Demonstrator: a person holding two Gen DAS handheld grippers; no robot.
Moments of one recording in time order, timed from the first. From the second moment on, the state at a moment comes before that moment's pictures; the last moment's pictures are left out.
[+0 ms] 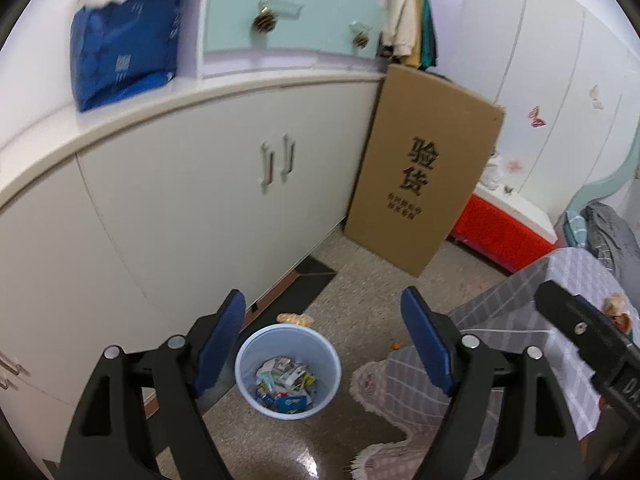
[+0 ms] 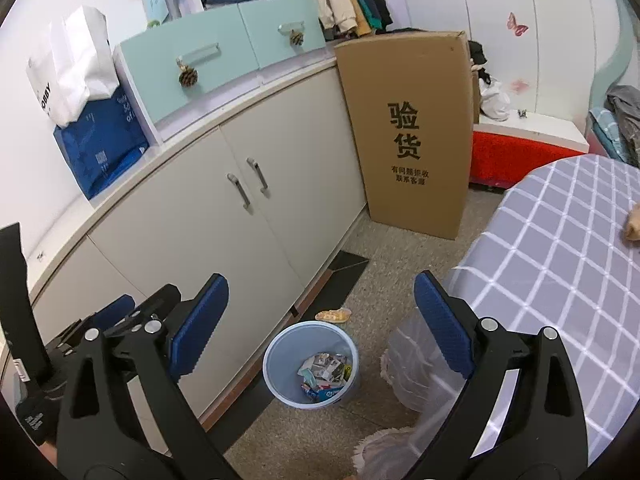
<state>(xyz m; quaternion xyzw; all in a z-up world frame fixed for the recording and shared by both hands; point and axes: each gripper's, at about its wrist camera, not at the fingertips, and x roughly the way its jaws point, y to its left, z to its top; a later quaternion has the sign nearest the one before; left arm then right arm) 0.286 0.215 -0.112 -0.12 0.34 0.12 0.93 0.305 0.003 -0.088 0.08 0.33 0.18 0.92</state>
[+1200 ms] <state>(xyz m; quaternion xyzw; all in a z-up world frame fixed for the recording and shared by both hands) 0.367 -0.215 -0.110 0.20 0.33 -0.17 0.91 0.279 -0.398 -0.104 0.16 0.35 -0.07 0.92</state>
